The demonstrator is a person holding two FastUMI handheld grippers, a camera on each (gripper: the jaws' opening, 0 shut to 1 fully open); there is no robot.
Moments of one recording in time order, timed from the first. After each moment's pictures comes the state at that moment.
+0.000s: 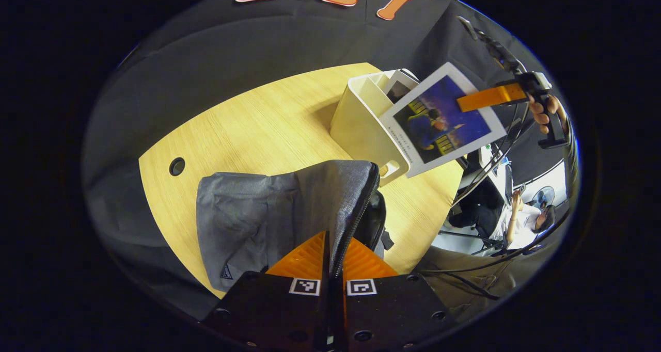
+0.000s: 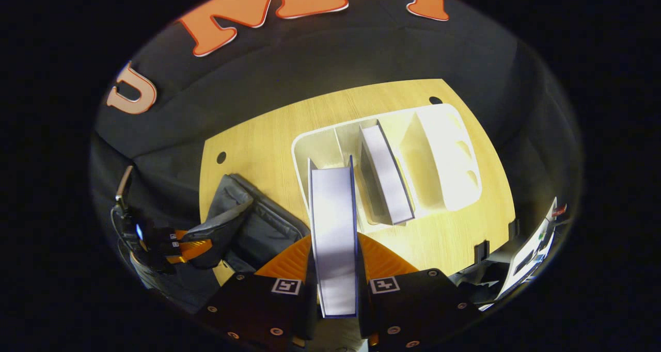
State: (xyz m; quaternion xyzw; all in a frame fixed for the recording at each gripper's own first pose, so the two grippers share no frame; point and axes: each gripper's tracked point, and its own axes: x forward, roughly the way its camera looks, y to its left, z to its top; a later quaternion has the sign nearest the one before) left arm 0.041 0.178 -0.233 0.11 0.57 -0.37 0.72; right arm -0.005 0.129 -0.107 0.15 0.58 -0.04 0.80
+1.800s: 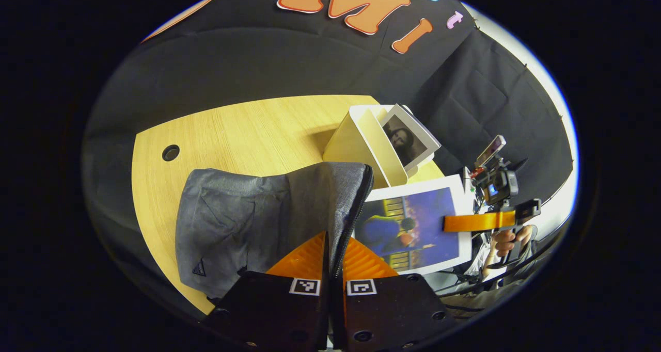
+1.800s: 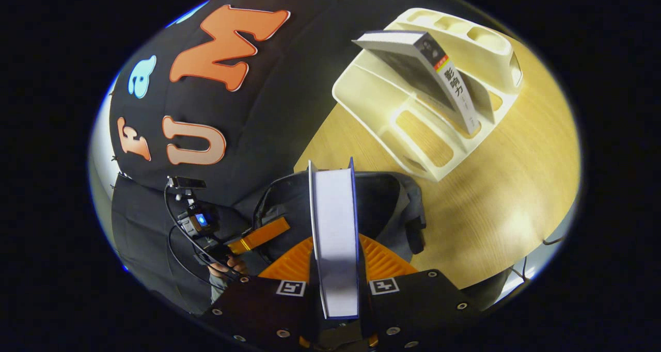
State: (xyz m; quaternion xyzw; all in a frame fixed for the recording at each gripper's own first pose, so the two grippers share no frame) left arm 0.029 0.172 -0.224 -0.02 0.53 -0.36 0.77; right arm -0.084 0.279 -0.182 0.50 0.43 0.09 0.75
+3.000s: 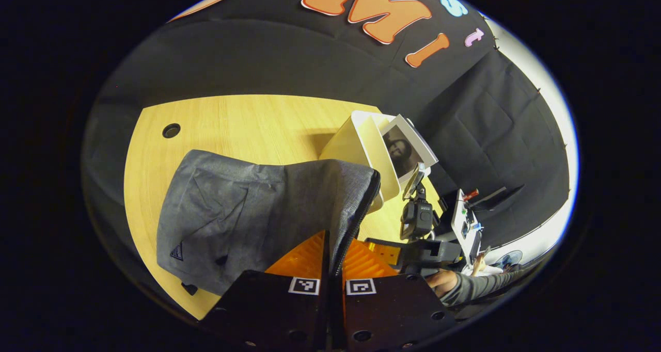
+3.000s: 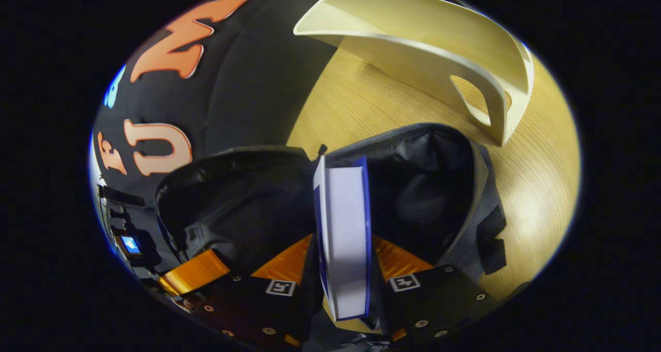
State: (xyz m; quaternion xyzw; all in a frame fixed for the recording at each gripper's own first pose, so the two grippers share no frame) left arm 0.016 0.158 -0.222 -0.08 0.54 -0.32 0.78; right arm -0.024 0.383 -0.292 0.50 0.47 0.07 0.72
